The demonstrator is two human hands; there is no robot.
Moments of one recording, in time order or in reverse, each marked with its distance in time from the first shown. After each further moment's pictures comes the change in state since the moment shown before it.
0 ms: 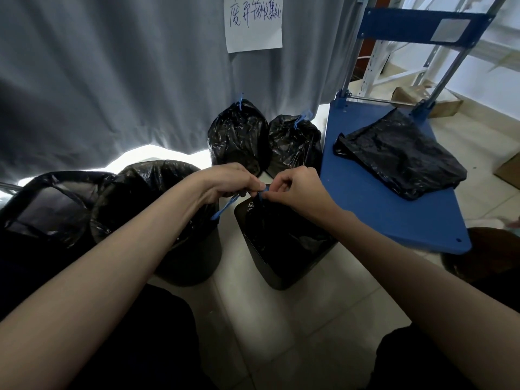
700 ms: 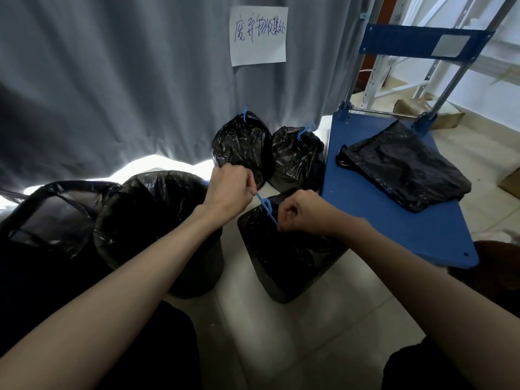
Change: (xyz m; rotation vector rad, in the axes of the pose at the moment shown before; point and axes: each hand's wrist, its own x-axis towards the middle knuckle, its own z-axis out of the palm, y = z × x) left_hand 0.004 -0.008 0.014 0.544 0.658 0.218; right_hand 0.002 0.012 -0.009 -0.137 -0.391 0.021
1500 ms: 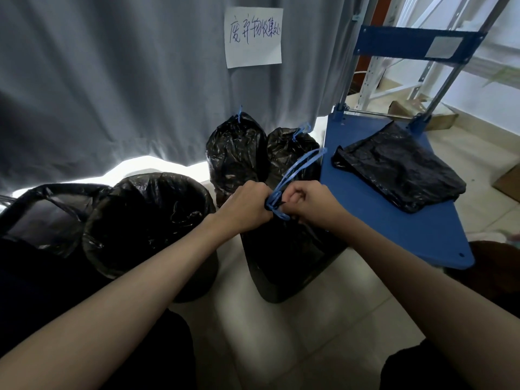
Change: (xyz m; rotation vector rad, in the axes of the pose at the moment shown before) left_hand -0.005 0.024 0.026 -0.114 -0.200 0.212; right_hand 0.001 0.013 -0.005 0.334 0.276 0.170
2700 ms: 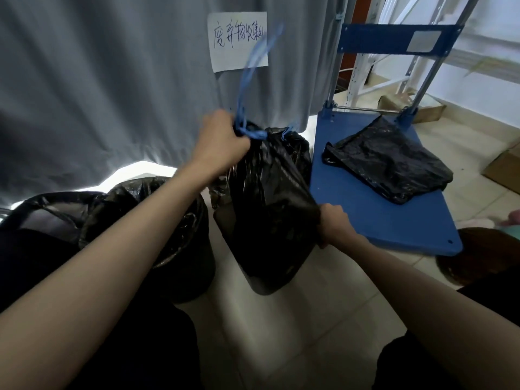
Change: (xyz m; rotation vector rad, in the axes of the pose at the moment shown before) left_hand 0.023 0.034 -0.094 -0.171 0.444 -0.191; right_hand -0.024 0.069 -0.010 -0.454 0.036 0.383
